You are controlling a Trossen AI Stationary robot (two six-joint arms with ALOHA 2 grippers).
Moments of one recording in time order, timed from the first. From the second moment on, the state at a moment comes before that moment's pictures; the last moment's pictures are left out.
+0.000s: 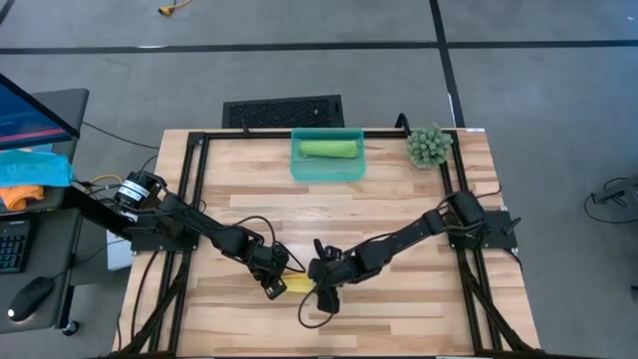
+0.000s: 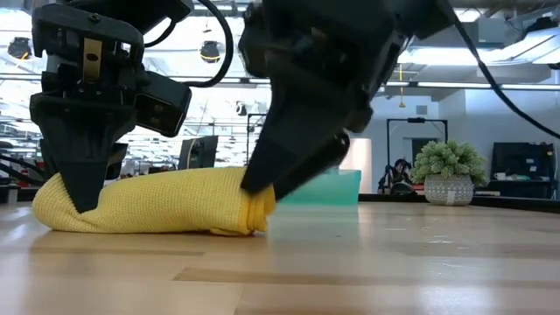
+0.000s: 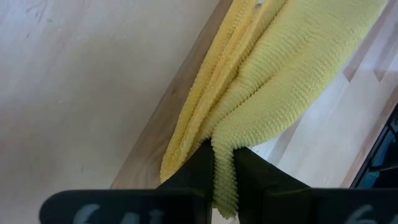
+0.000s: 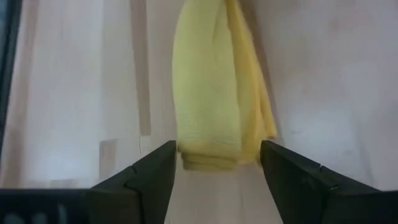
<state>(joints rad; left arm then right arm) -0.37 1.69 0.79 -0.27 0.20 -1.04 0.38 2.08 1.35 -0.22 0.06 0.47</state>
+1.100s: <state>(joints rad) -0.37 1.69 0.79 -0.27 0.21 -1.03 0.34 2.16 1.35 -0.12 0.10 0.53</state>
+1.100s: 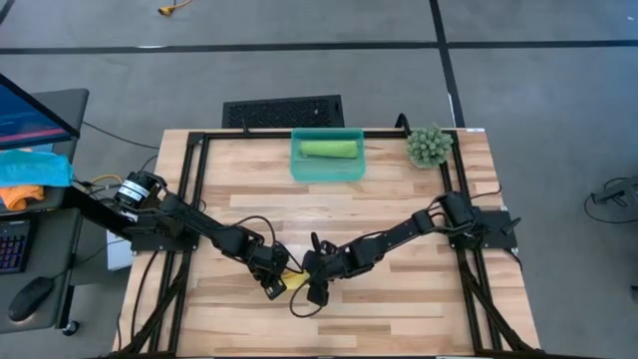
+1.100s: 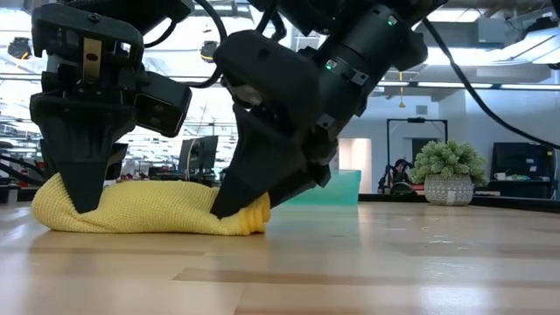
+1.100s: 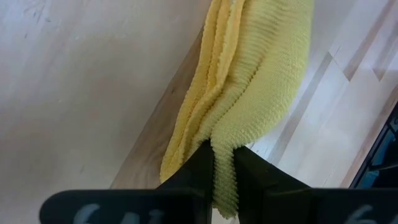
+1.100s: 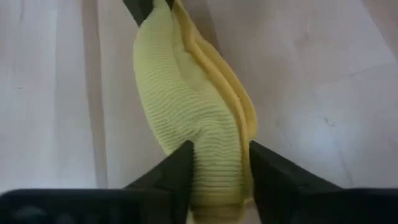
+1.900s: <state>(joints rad) -0.38 1.69 0.79 -0.25 0.19 -0.81 0.35 2.16 1.35 -0.12 0.03 0.51</state>
